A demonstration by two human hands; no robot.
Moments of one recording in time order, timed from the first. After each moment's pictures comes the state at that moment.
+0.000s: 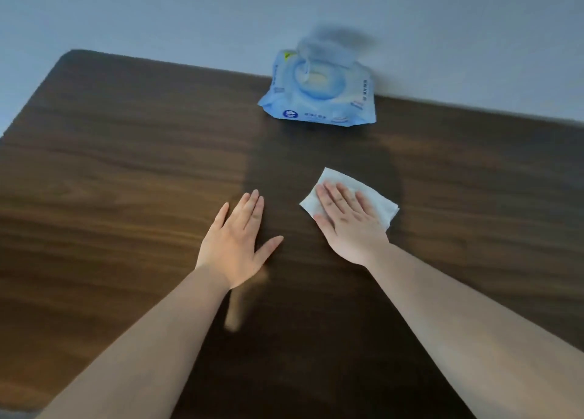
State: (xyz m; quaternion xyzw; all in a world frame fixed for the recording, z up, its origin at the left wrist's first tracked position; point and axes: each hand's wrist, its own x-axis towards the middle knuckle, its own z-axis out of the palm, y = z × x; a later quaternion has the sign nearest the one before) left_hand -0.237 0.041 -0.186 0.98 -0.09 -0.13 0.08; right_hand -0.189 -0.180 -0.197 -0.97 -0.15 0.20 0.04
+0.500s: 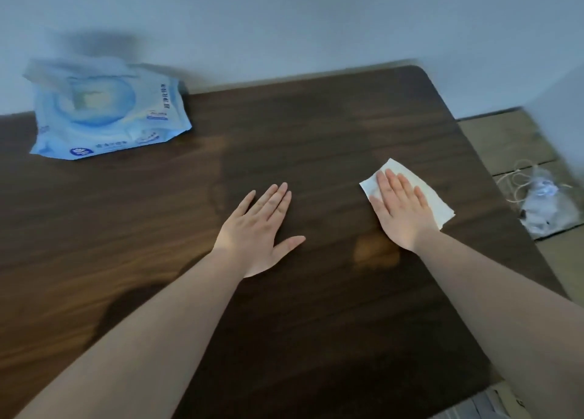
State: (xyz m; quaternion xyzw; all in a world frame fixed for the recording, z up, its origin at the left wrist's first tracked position) left_hand -0.179 -0.216 -0.191 0.91 -0.39 -0.16 0.03; right_hand -0.244 -0.488 -0.192 -0.96 0.18 0.20 0.06
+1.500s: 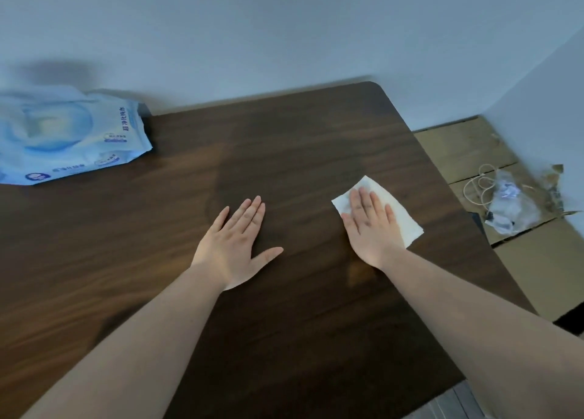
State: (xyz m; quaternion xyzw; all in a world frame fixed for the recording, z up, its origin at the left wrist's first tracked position) left_hand -0.184 -0.243 -0.193 0.92 -0.35 -0.17 0.03; right_hand -0.264 -0.493 -0.188 -0.95 0.21 0.21 0.08
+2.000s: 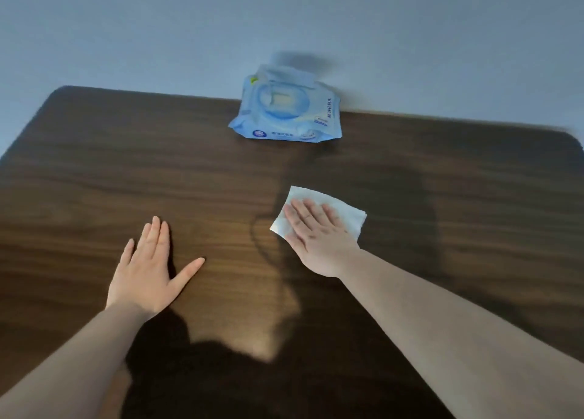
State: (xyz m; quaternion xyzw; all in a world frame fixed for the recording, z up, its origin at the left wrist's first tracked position) left_hand -0.266 0.096 -0.191 0.99 0.06 -0.13 0.04; right_hand -0.193 -0.198 -0.192 -0.95 -0.22 0.23 0.08
